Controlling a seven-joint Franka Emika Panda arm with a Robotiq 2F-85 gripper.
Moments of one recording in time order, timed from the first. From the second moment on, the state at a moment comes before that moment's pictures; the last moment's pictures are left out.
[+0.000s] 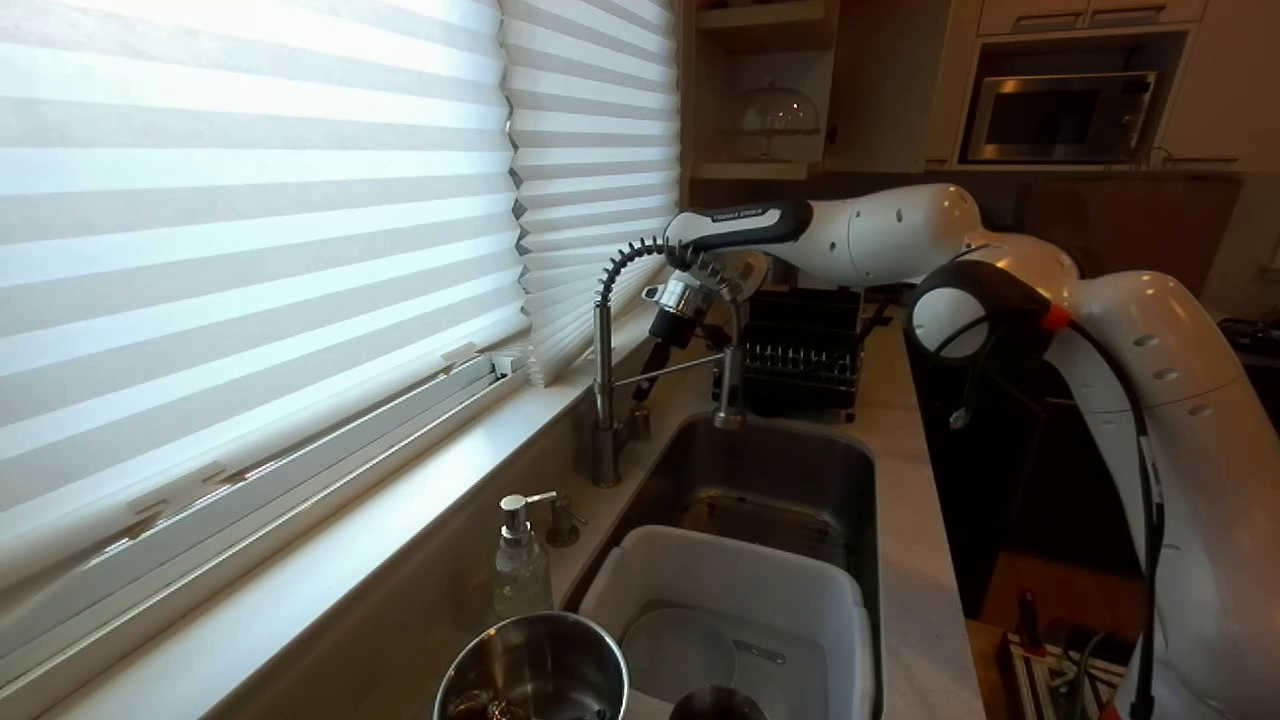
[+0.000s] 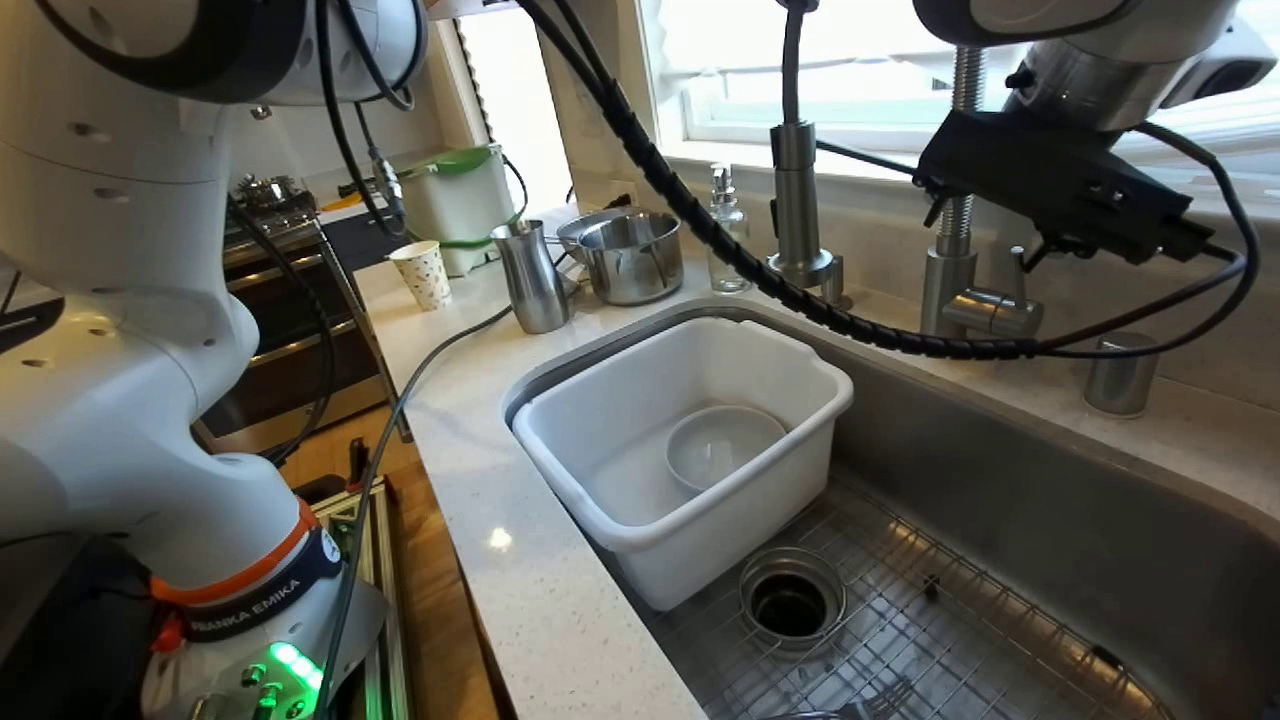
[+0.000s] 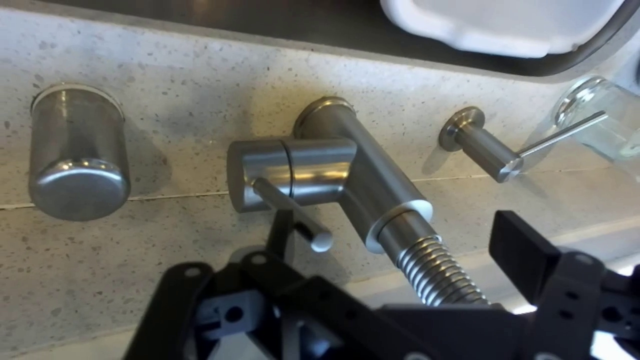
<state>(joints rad) -0.39 0.57 -0.14 -1.28 0.66 1.78 -0.98</state>
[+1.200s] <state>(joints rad) -0.42 0.24 -0.31 -1.43 0.40 1.72 -1.02</state>
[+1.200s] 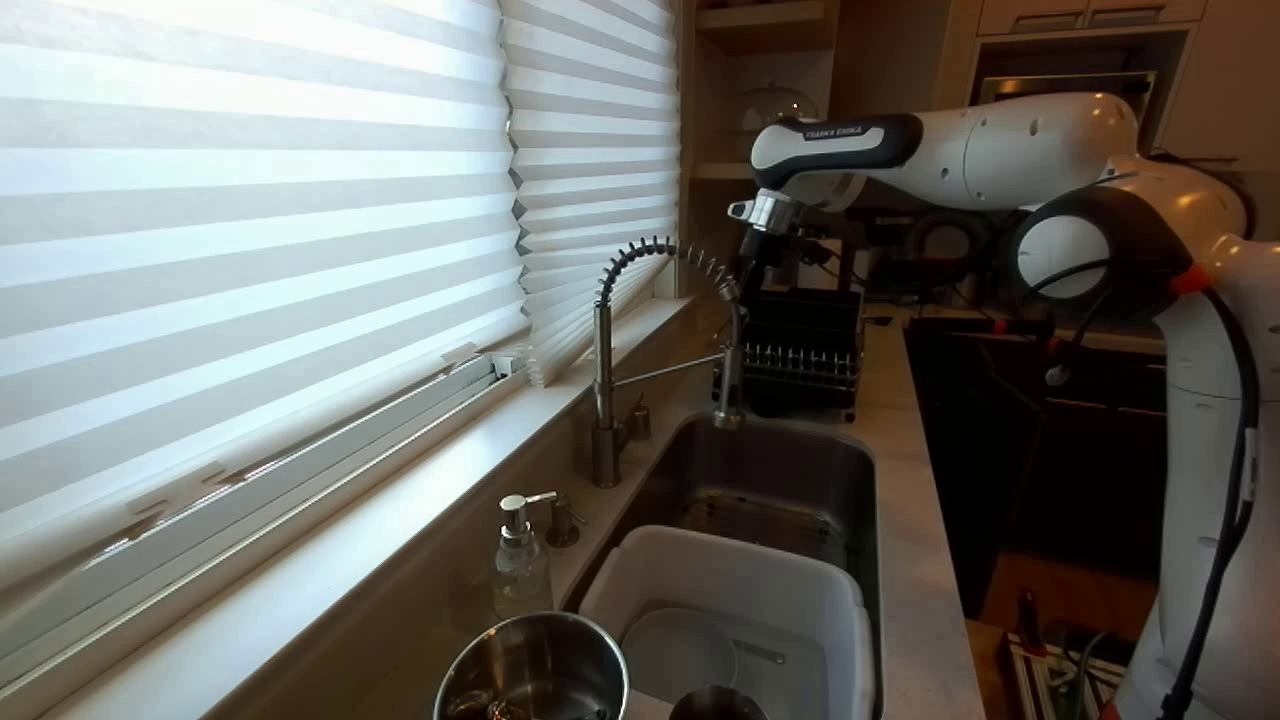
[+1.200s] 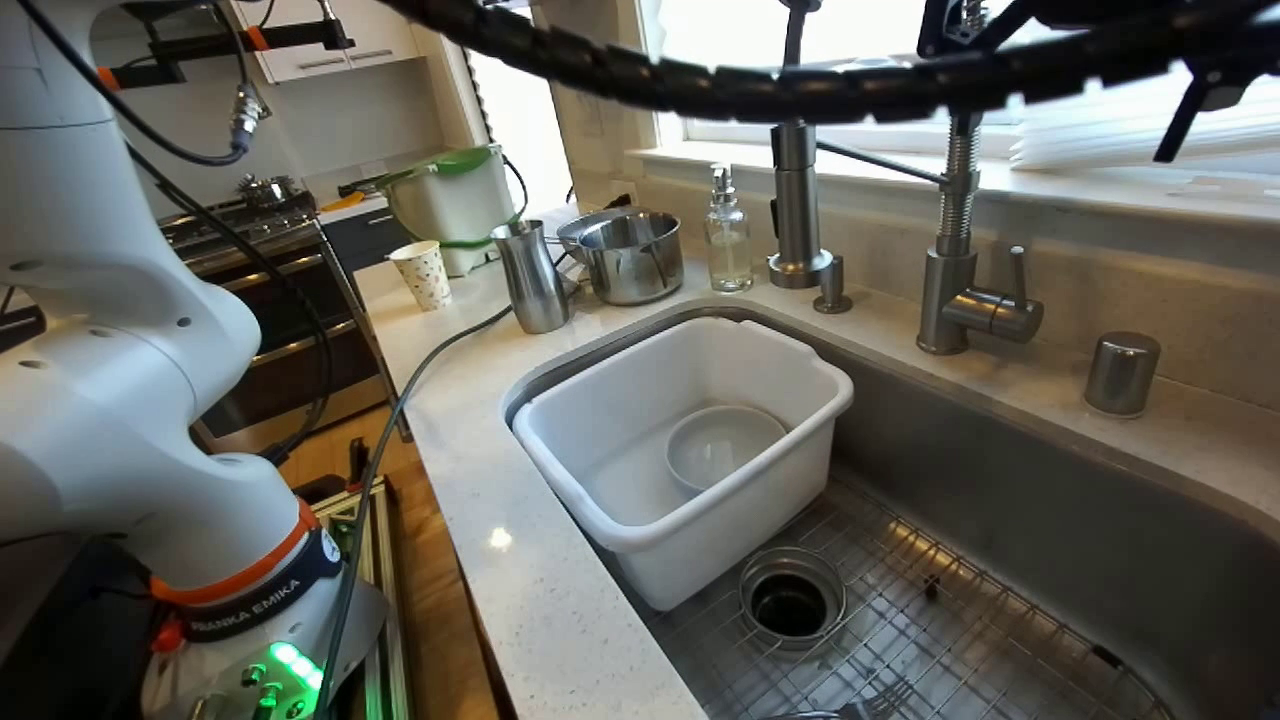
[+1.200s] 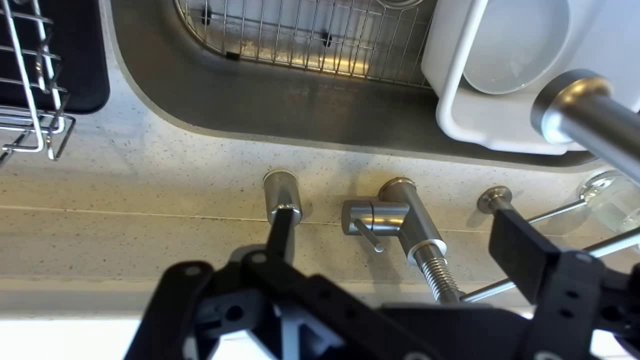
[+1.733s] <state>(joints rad) -0.42 0.07 -0.31 -1.57 0.35 1.70 -0.99</state>
